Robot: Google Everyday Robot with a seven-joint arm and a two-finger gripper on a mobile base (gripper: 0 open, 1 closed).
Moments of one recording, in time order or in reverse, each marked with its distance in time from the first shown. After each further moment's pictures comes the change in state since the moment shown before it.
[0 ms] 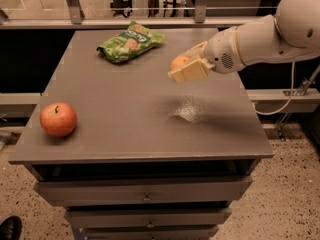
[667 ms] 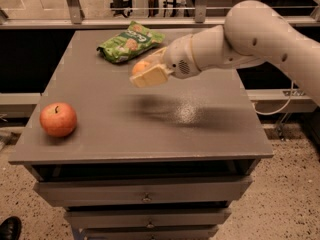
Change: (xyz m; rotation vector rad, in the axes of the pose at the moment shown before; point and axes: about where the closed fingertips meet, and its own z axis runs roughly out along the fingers) arm -0.036 0.035 0.086 -0.115 -0.075 -0.048
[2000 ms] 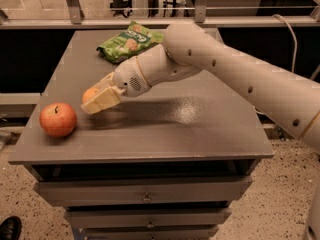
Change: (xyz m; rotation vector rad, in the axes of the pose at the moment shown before) arm -0.012 0.082 0.114 -0.371 -0.006 0.037
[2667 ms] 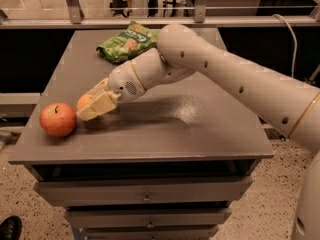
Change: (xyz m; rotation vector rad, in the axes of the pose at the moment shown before) arm 0.004 0.013 0.015 -0.088 0.008 0.001
